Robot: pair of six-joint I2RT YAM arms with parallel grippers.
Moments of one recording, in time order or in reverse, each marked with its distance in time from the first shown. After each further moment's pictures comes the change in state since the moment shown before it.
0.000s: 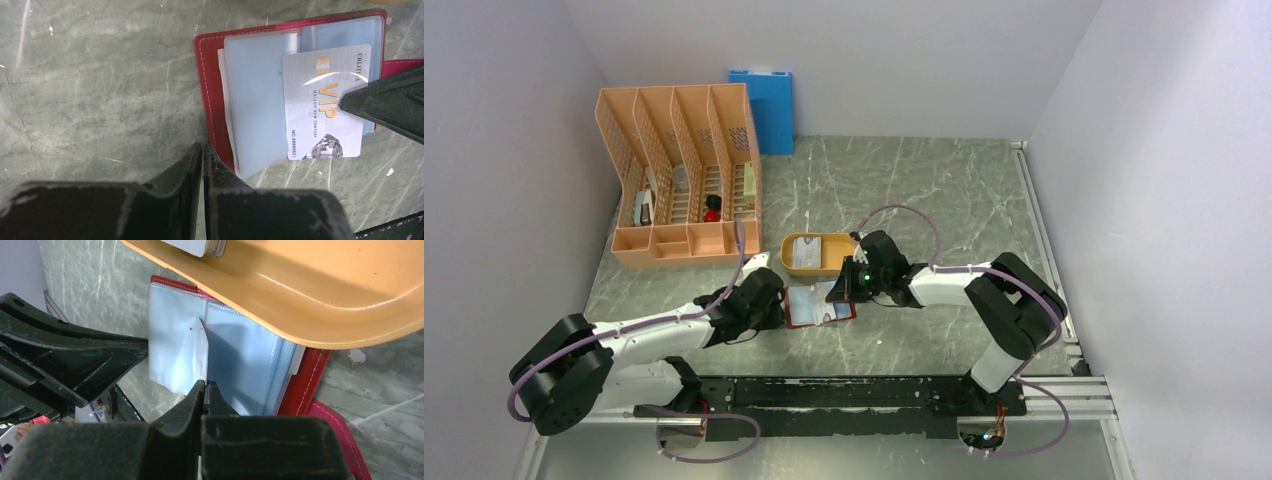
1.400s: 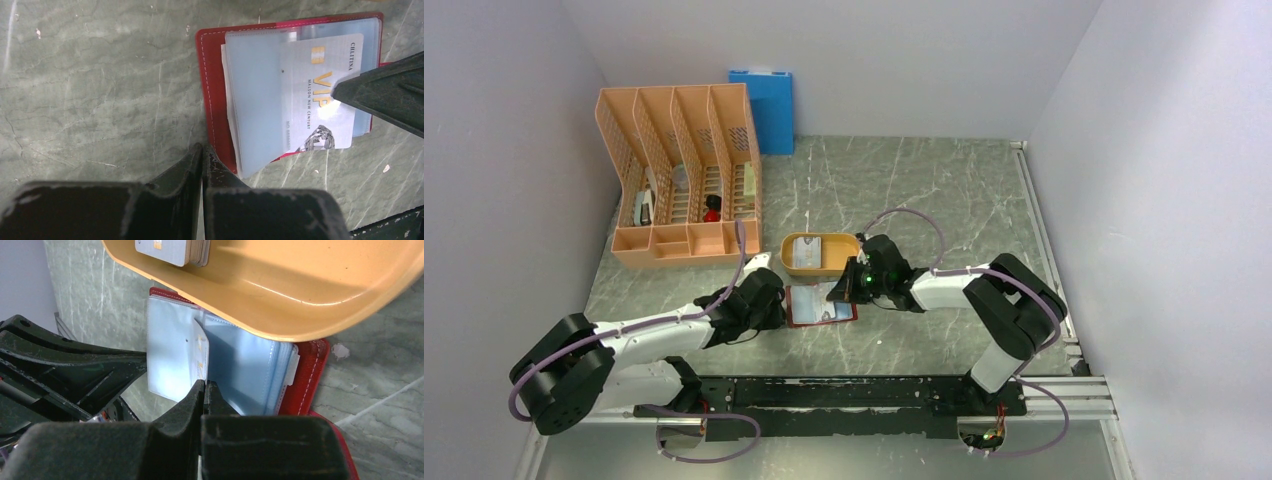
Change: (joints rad) left arm 0.000 0.003 -0.011 0.034 0.015 0.014; right arm 0.003 0.003 -0.046 0.077 0.050 0.090
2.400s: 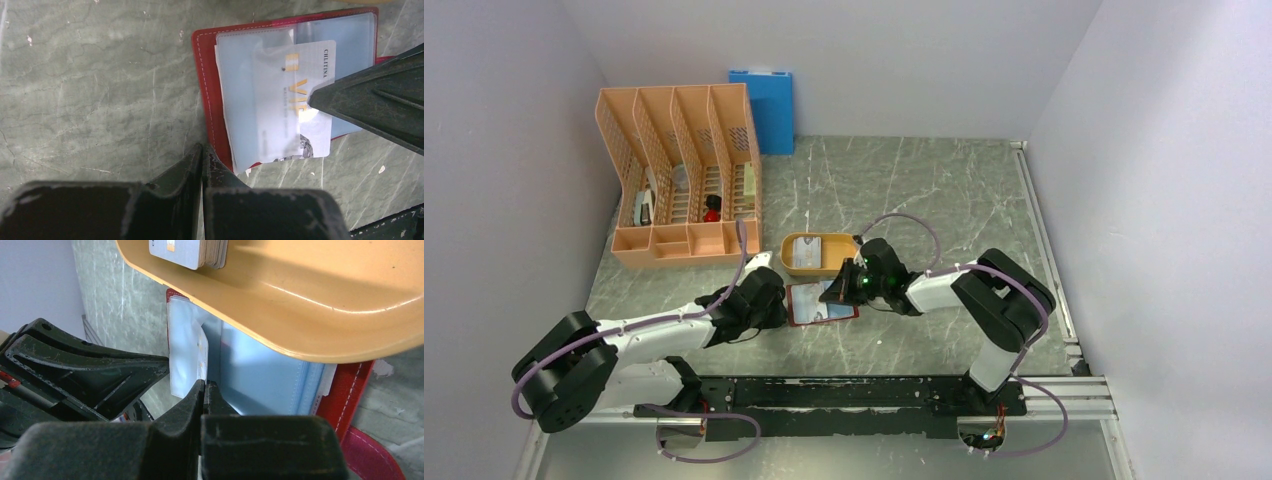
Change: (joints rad) left arm 0.003 0.016 0.000 0.030 0.012 0.010; right arm 0.015 0.065 -0.016 0.148 -0.034 0.092
